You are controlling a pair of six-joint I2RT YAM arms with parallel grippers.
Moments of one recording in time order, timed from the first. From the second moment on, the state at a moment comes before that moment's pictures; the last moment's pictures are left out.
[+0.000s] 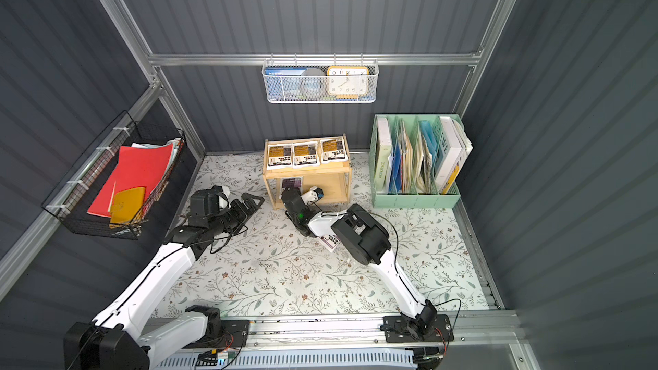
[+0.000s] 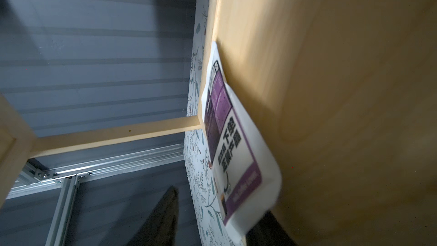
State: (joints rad) left arm -0.12 1.08 0.78 -0.33 0.31 -0.86; right arm 0.84 2.40 1.55 0.49 0.44 1.68
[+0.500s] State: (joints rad) left arm -0.11 1.06 0.78 -0.34 0.32 -0.86; right arm 0.86 2.28 1.44 0.44 0.44 1.67
